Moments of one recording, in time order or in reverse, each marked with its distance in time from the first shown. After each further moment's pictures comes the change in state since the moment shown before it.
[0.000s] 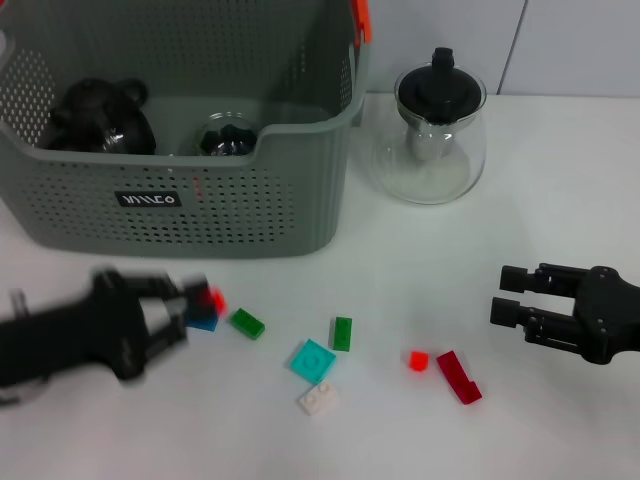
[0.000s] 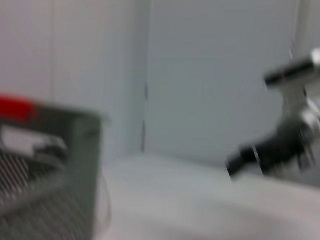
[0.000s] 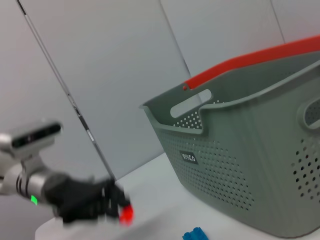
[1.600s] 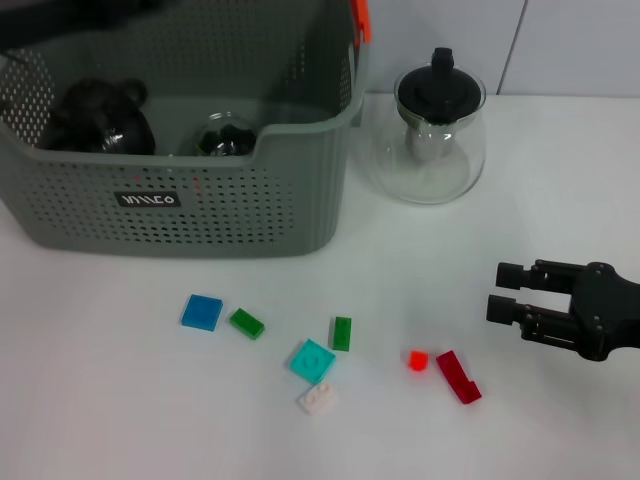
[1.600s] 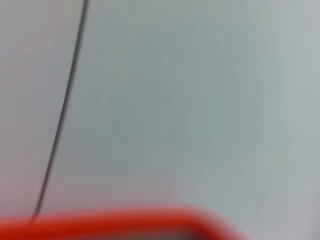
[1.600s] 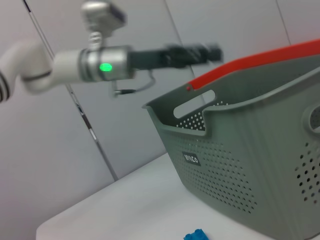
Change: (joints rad) left arm -0.195 0.042 0.298 0.418 -0.334 -0.543 -0.942; right arm 0.010 0.000 -0.004 0.000 0.000 0.000 -0.006
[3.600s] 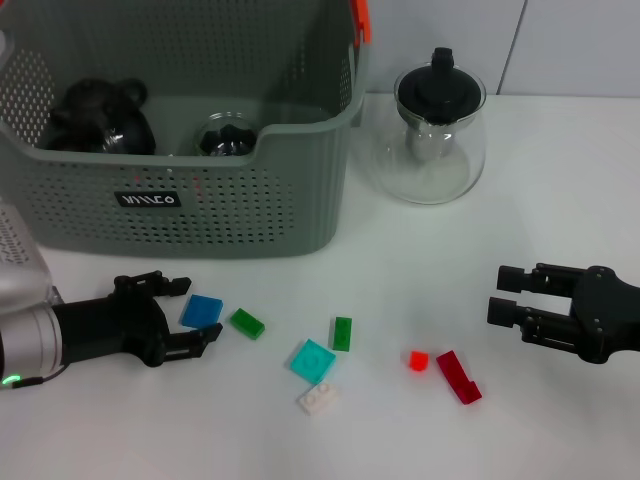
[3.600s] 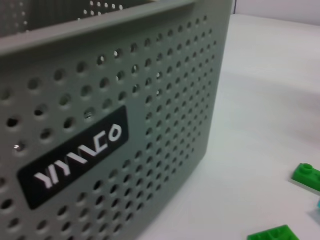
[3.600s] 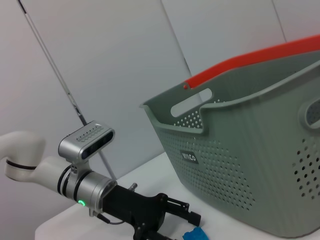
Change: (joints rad) left arm 0.148 -0.082 -0.056 -0.388 0.377 -0.021 0.832; right arm -0.007 0.002 -0.001 0.000 0.000 0.005 0.008
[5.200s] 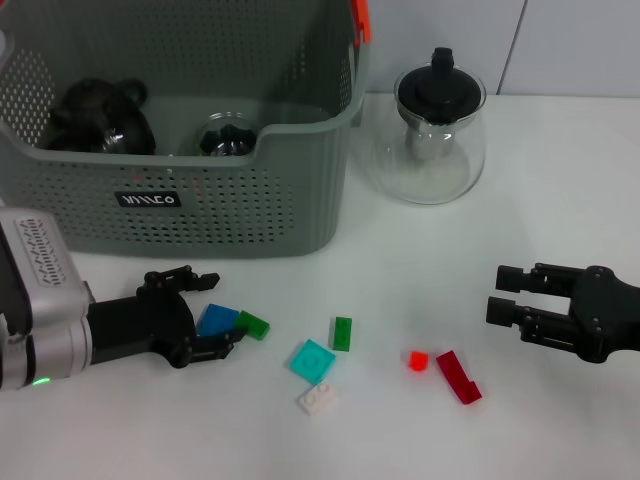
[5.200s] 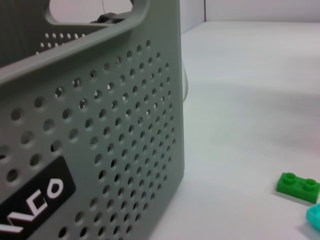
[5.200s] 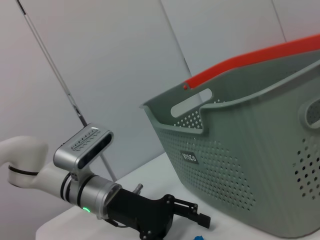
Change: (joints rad) left arm -0.004 -0.031 0.033 -0.017 -0.048 -0.022 0.161; right arm 0.003 -0.002 0.000 0.008 0.000 0.002 0.002
